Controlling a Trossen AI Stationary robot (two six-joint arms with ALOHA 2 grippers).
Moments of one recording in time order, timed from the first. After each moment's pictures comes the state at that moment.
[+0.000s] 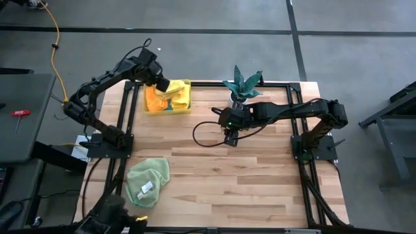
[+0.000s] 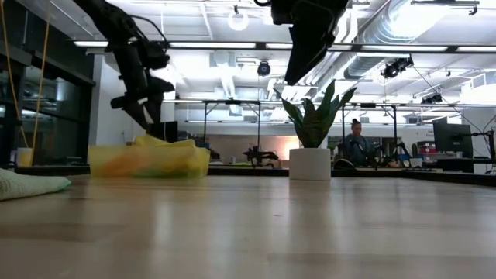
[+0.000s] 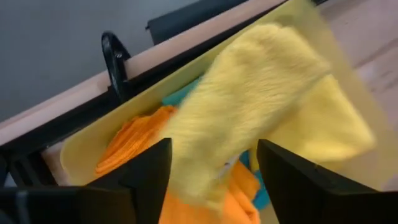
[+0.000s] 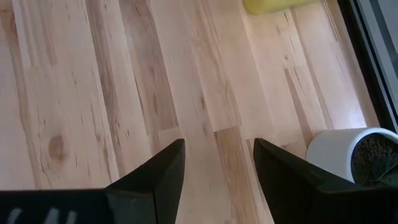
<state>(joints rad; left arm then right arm) 1.18 1.49 1.12 -0.78 0.09 -0.04 -0.01 1.63 1.43 -0.86 0.23 0.12</state>
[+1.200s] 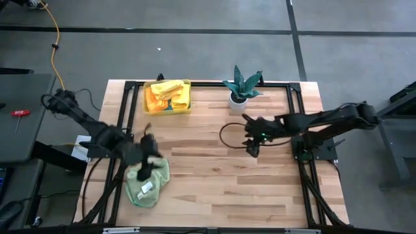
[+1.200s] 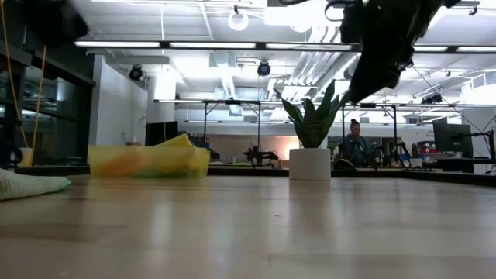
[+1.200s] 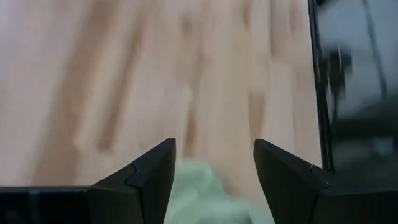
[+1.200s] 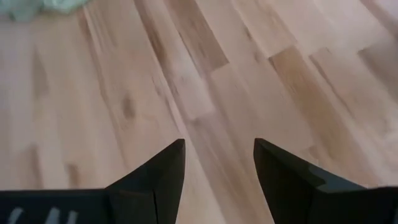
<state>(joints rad) -0.49 0.96 0.80 -0.72 -0.28 -0.72 0.07 1.18 0.84 -0.57 0.09 0.49</state>
